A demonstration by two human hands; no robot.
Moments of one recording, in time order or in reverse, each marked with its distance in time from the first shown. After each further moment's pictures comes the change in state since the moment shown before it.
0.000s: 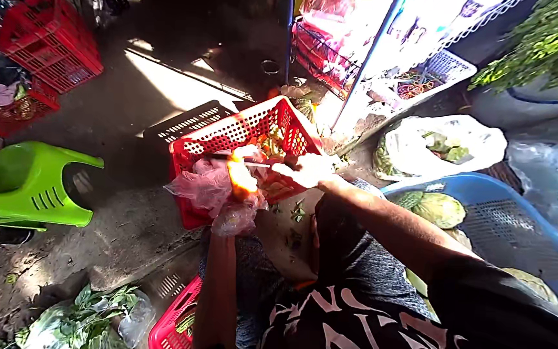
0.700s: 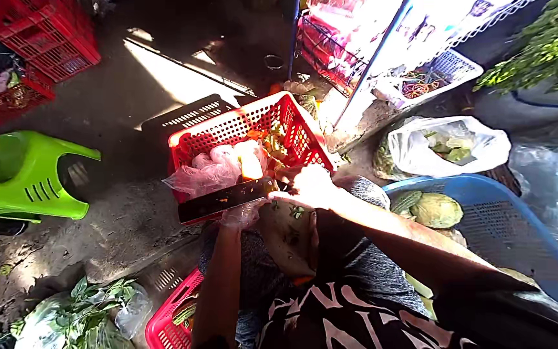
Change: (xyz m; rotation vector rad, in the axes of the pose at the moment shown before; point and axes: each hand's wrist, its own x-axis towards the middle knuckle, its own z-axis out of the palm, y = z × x) left_hand 0.008 -0.008 0.018 0.298 0.316 -0.131; right_hand -0.043 -0.030 0.004 -0.077 0.145 -0.428
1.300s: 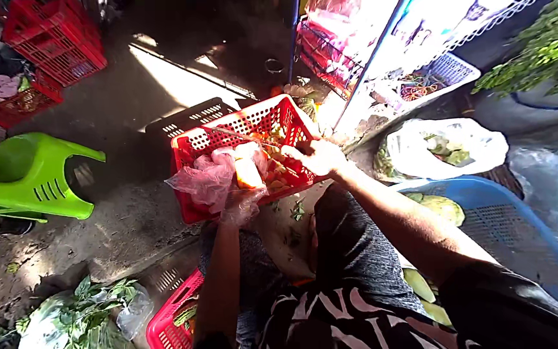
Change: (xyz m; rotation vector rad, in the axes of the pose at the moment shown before) left_hand 0.003 0.010 0.011 0.074 0.027 0.100; right_hand 0.023 0.049 -0.029 0.123 -0.077 0.494
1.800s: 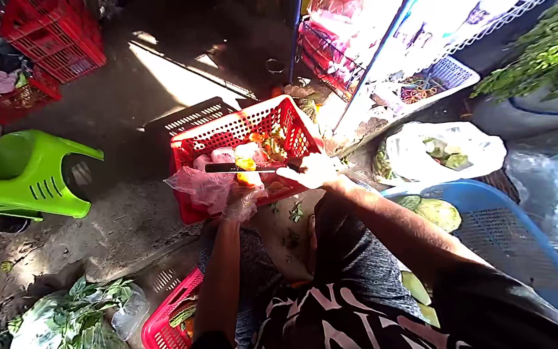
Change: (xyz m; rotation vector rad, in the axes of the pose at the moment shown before) left_hand 0.013 0.002 0.001 0.024 0.042 -0.035; right_hand 0.001 0.003 0.031 -0.135 -0.001 -0.193
